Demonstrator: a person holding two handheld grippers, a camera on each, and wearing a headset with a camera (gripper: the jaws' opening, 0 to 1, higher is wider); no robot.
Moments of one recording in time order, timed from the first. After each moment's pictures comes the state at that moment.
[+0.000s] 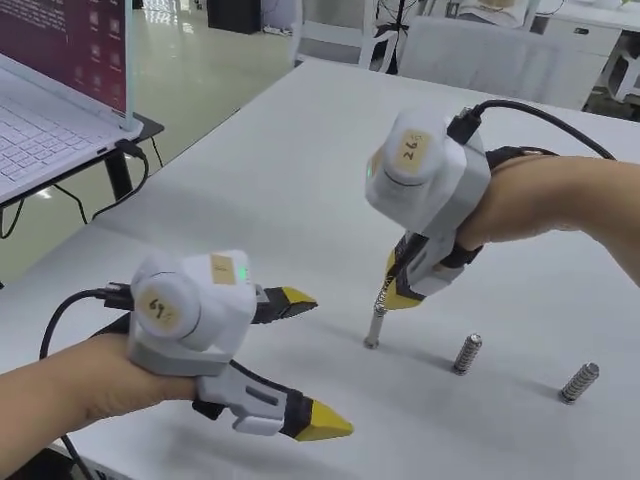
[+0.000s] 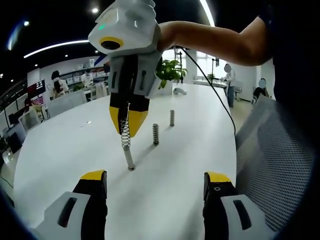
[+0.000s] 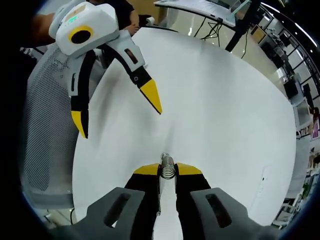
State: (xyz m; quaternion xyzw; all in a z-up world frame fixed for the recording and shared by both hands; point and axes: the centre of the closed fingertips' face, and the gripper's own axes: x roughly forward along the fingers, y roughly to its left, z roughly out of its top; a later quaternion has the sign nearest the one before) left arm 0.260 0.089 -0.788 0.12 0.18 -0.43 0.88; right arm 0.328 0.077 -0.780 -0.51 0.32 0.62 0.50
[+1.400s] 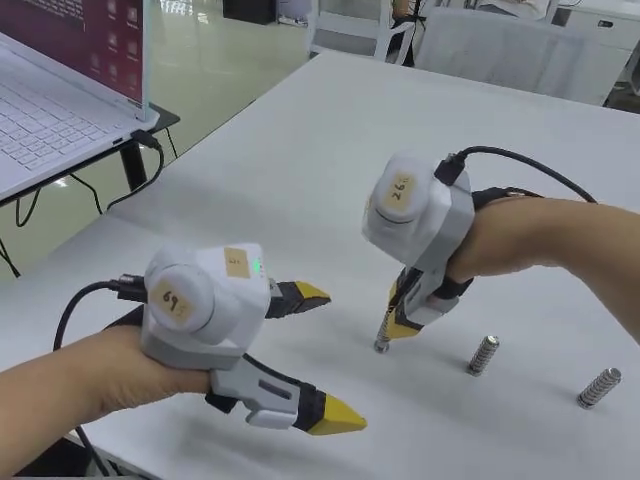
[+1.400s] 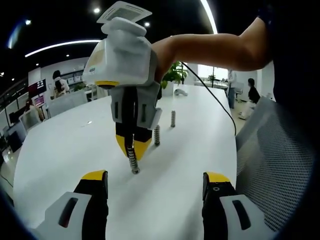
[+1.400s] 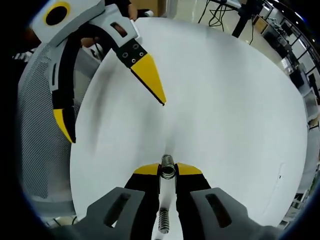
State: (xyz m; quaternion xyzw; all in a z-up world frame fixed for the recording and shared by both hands) left arm 0.261 0.088 -0.785 0.11 0.18 -0.43 0.88; right arm 0.323 0.080 -0.829 -0.49 0.36 0.62 0.49
